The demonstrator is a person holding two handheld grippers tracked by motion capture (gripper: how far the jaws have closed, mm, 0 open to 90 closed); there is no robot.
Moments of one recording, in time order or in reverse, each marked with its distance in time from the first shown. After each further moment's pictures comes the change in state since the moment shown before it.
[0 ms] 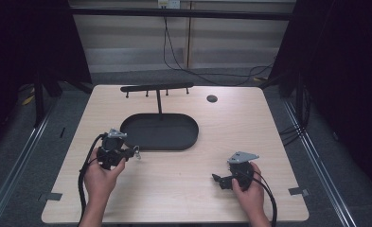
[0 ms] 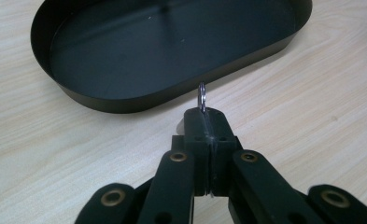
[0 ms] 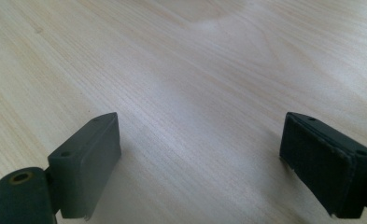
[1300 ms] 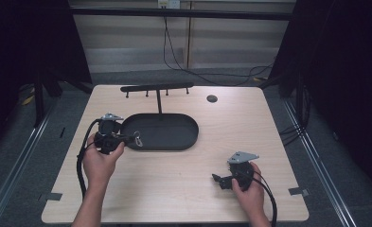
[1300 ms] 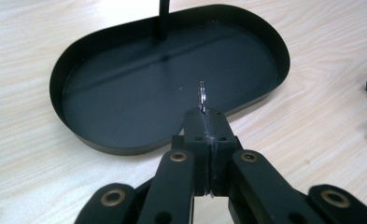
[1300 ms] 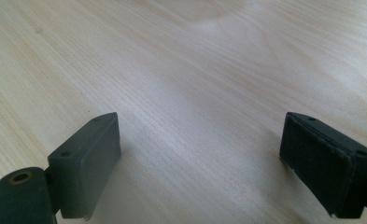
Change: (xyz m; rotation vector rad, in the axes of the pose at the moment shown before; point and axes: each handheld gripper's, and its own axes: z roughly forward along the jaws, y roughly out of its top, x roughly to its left) left arm 0.010 0.041 -0.016 -0.058 -0.040 -0.046; right arm 0.000 0.000 0.000 0.000 0.000 0.000
